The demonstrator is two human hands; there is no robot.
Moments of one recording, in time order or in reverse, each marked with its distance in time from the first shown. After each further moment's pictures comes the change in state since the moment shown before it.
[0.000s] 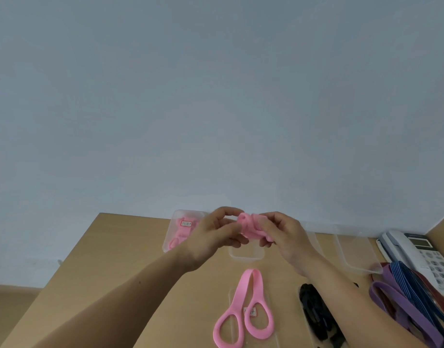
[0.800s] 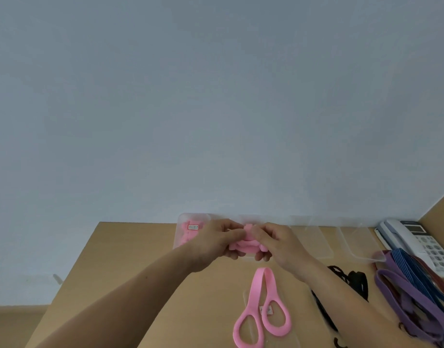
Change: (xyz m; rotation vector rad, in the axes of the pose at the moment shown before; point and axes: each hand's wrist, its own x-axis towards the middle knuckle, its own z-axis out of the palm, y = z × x) left_hand 0.006 -0.006 -0.041 0.098 -0.071 -0.206; right_hand 0.000 0.004 0.049 -0.127 -0.029 0.111
